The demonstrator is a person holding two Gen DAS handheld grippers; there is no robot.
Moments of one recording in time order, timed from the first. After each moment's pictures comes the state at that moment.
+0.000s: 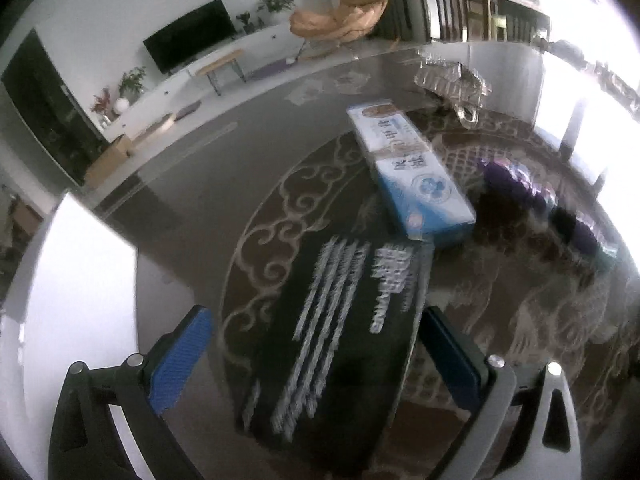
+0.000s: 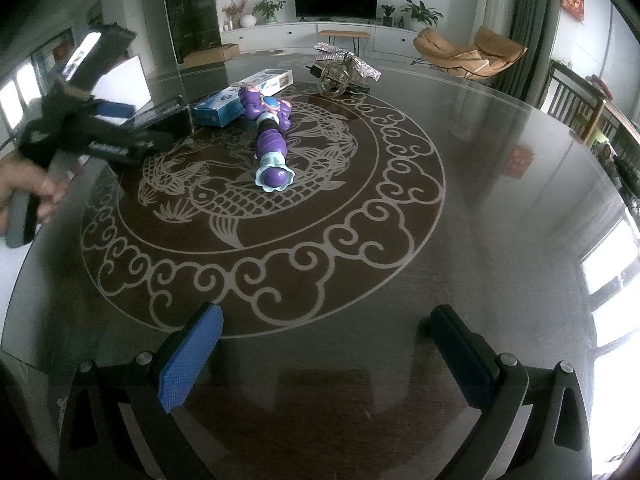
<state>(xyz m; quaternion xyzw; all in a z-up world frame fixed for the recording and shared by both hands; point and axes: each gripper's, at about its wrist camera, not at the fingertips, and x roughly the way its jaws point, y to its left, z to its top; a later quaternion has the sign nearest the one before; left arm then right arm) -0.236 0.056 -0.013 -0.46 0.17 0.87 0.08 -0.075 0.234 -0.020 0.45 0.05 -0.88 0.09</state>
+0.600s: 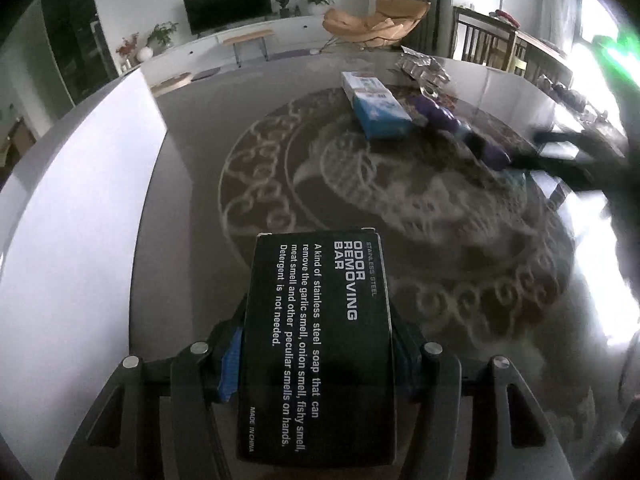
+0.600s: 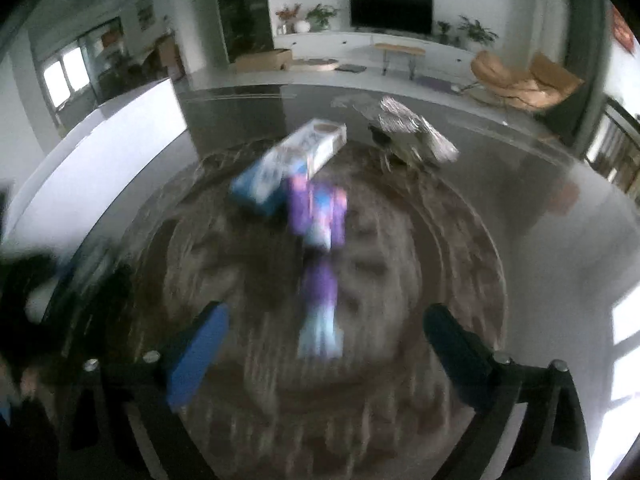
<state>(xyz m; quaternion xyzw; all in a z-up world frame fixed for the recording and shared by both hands) -0.099 0.019 -0.020 -0.47 0.06 0.88 0.05 -0.184 0.193 0.012 0.45 0.07 -0.87 0.20</state>
